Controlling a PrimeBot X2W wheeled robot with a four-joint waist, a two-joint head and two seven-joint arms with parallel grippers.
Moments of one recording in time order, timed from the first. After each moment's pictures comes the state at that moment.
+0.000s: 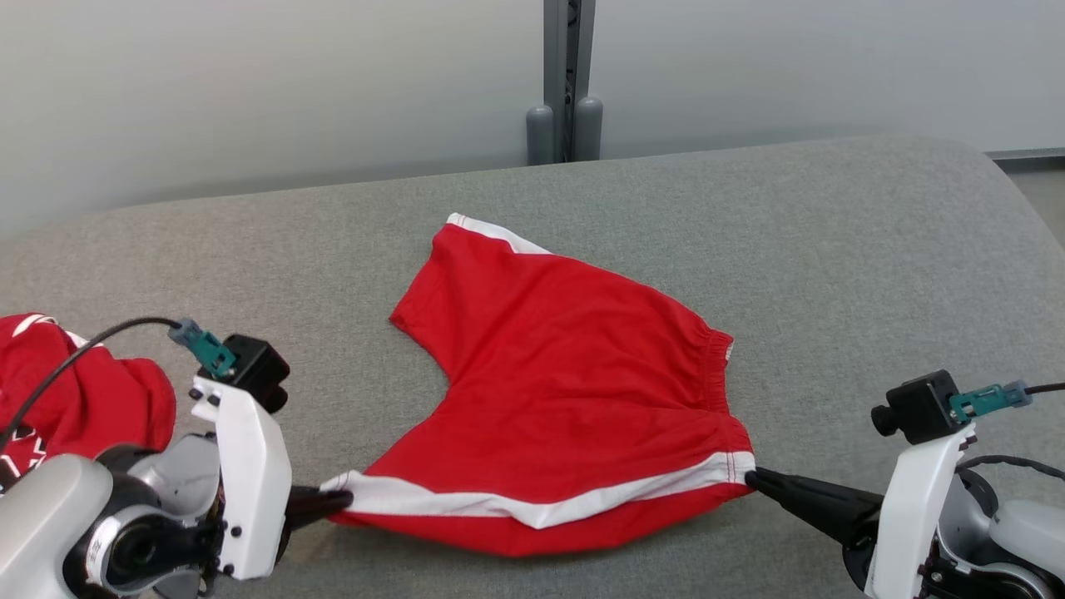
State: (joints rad) left arm -0.38 0.75 -0.65 -0.12 -1.22 0.06 0.97; right arm -0.64 -0.84 1.27 0.01 1.48 0.13 0.06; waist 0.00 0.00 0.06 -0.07
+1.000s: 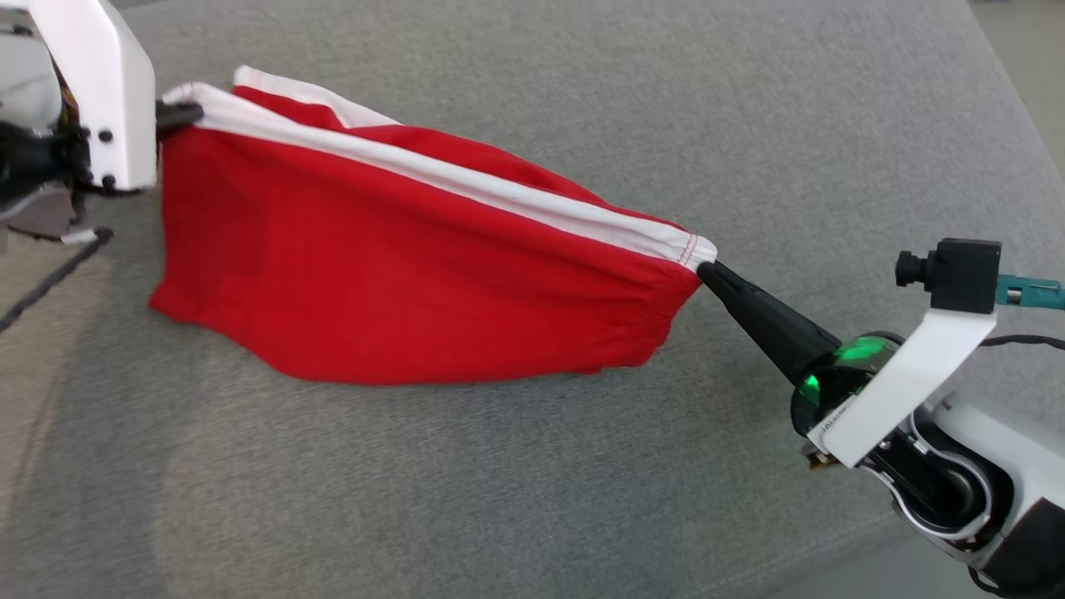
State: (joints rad) left arm -1.09 0.61 -0.62 0.35 -1.01 0.05 1.03; right arm -0.72 -0.67 1.04 -0.03 1.57 0.13 -0.22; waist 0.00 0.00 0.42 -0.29
